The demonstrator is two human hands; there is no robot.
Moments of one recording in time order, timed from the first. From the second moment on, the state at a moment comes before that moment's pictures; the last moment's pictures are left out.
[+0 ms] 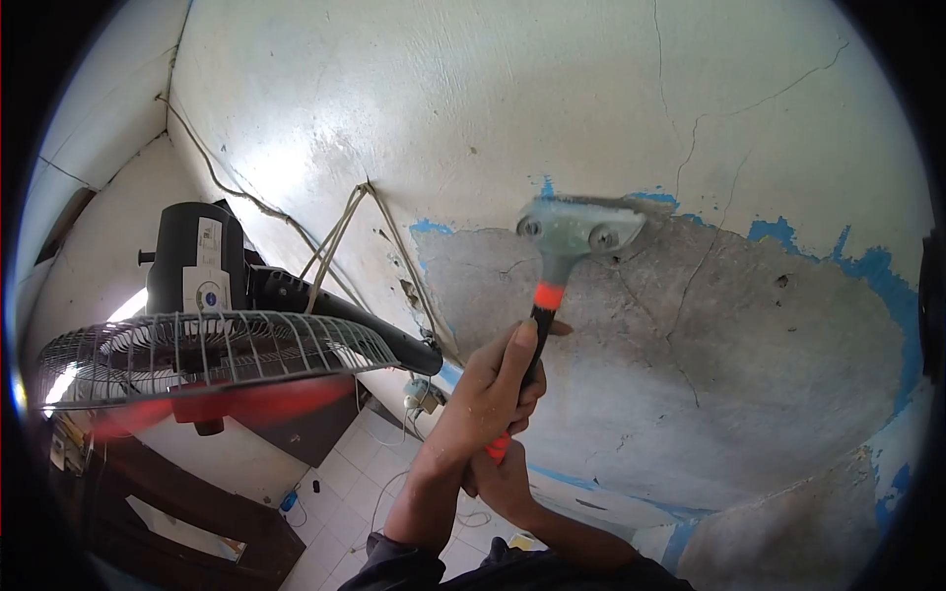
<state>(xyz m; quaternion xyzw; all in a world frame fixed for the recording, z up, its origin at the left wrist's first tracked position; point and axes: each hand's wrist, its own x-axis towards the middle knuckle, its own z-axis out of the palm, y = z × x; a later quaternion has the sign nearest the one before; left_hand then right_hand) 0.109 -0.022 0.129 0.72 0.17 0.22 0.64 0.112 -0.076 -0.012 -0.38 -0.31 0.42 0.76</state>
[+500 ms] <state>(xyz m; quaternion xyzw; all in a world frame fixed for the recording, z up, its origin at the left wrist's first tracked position) 0.107 -0.019 0.130 0.70 0.16 0.21 0.66 0.111 -0.078 -0.007 -0.40 -0.31 0.42 0.75</state>
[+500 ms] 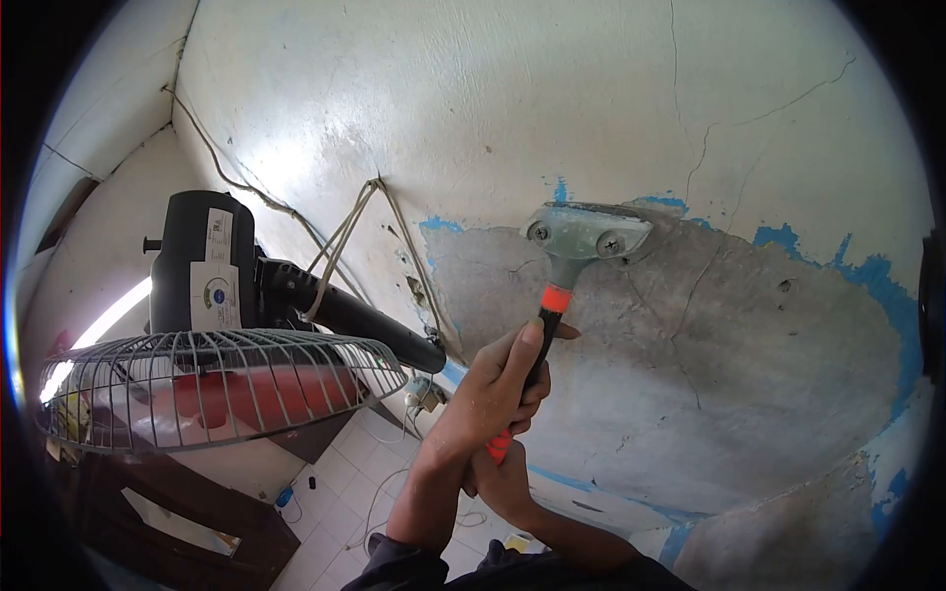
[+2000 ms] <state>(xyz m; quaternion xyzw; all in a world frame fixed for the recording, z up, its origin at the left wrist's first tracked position) 0.120 -0.025 0.131 0.69 0.15 0.24 0.67 0.137 -0.089 -0.007 -0.45 -0.34 0.41 0.72</state>
